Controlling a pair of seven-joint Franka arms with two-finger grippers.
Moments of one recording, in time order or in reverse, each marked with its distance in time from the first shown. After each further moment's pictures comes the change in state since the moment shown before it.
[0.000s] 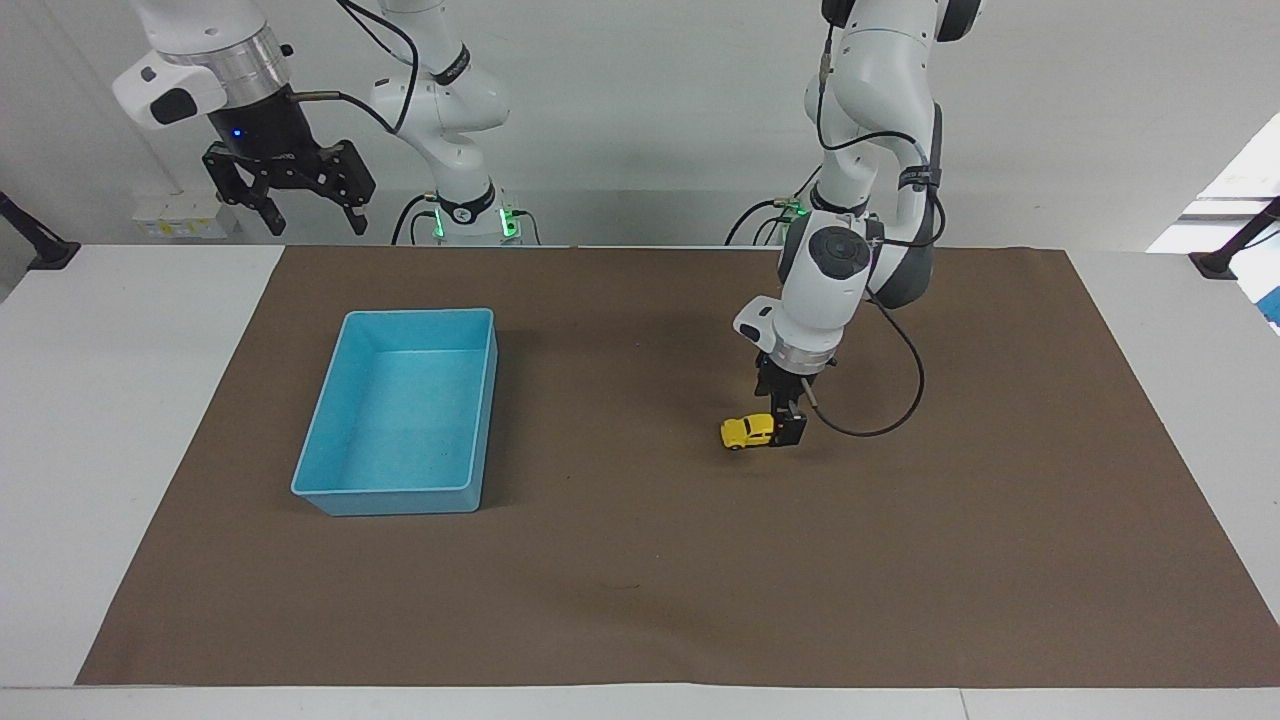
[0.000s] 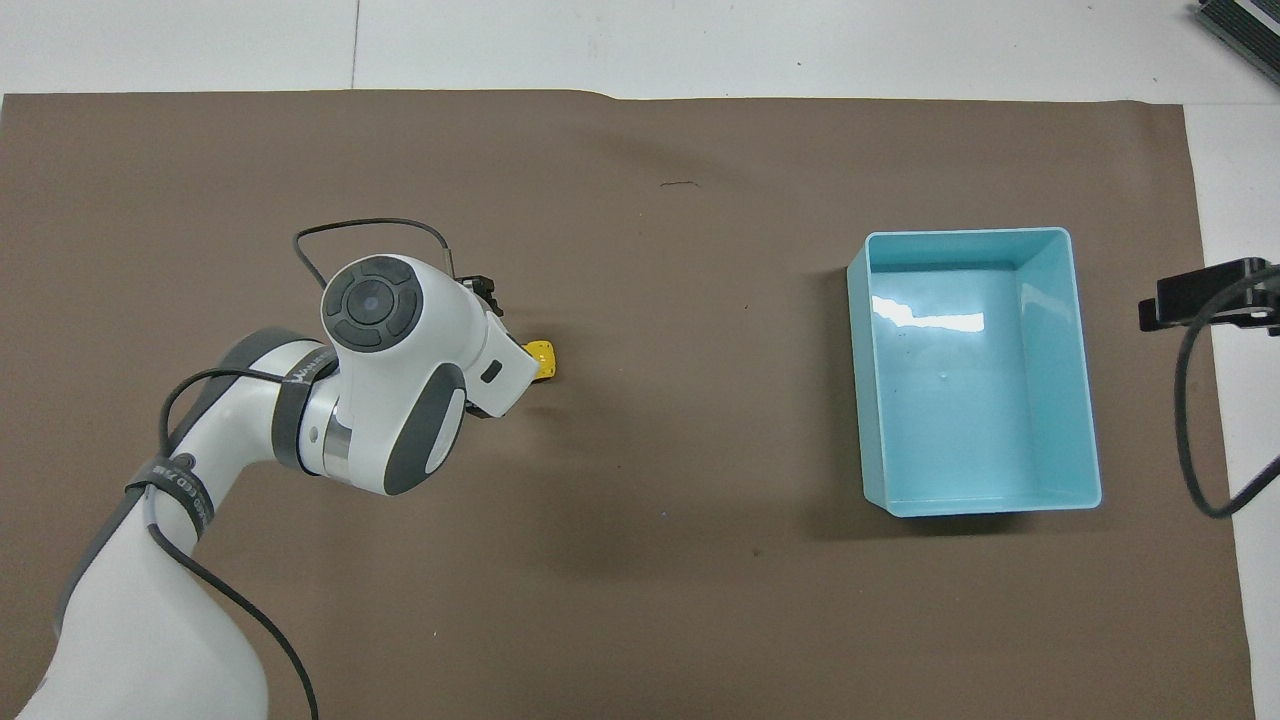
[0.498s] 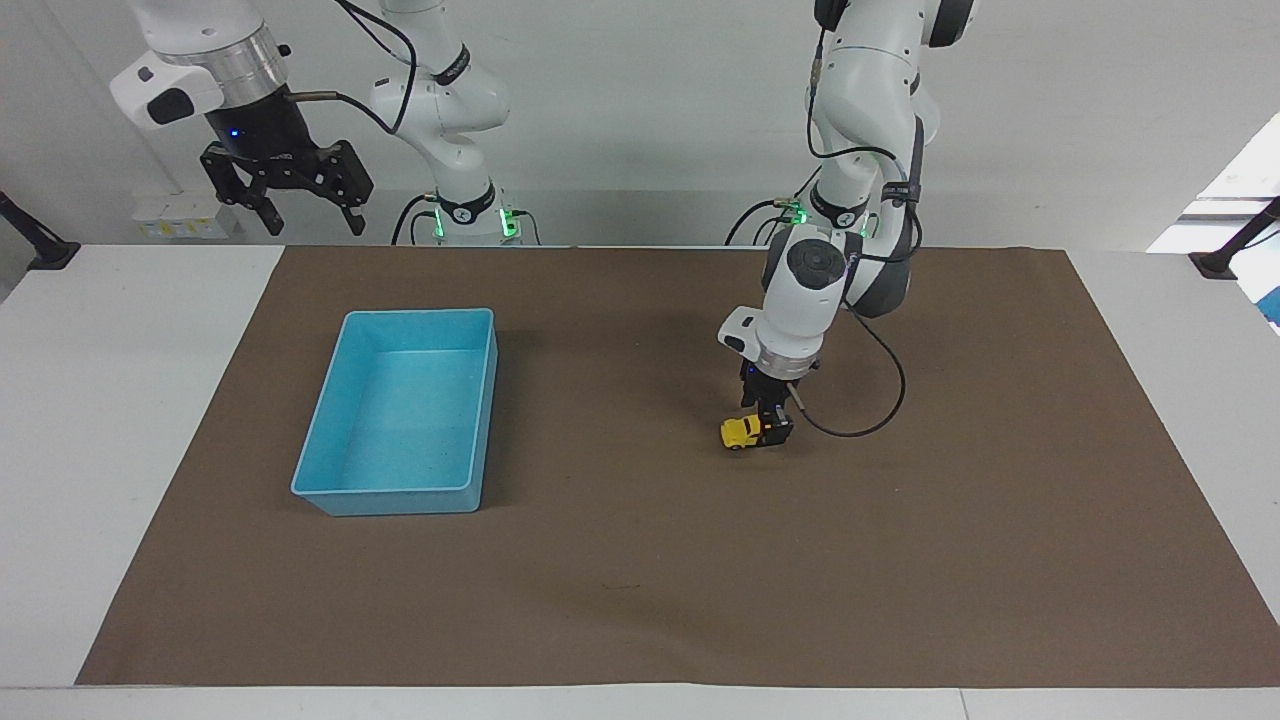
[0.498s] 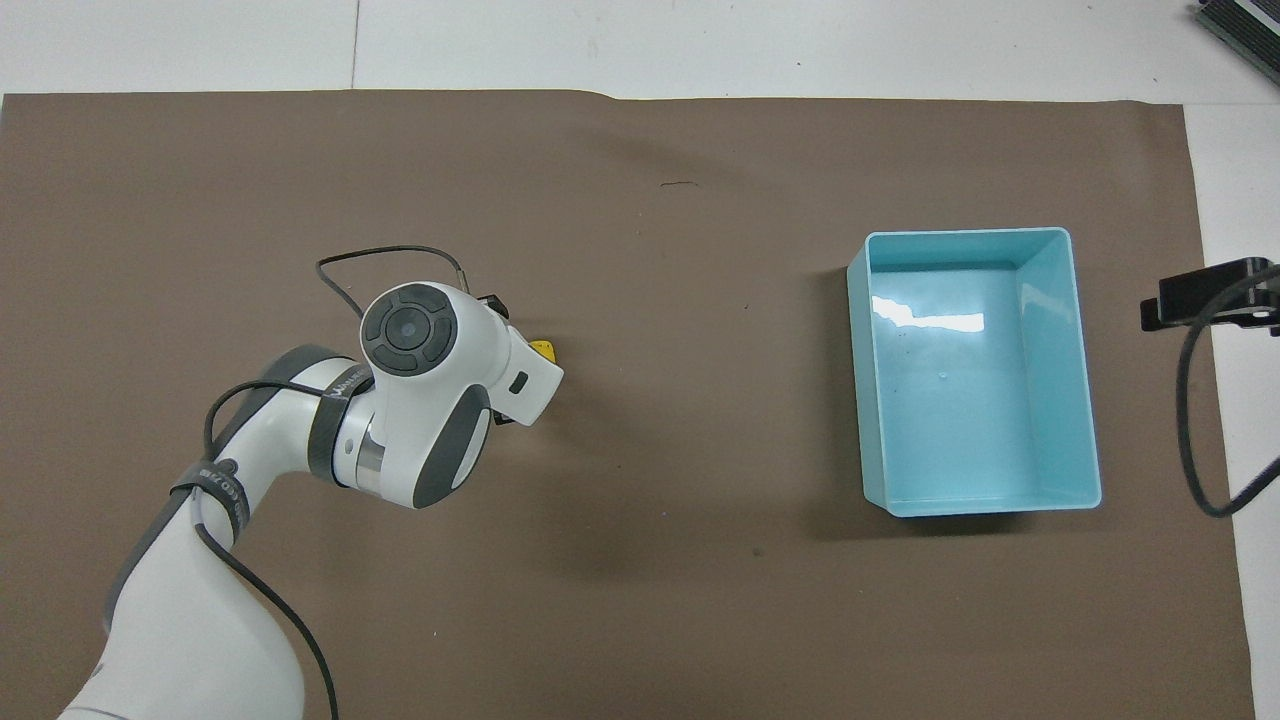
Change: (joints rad) left arm -0.035 0.028 0.002 -0.025 0.003 0.054 -0.143; right arm 0.000 0.000 -0.001 0.000 0.000 0.000 0.000
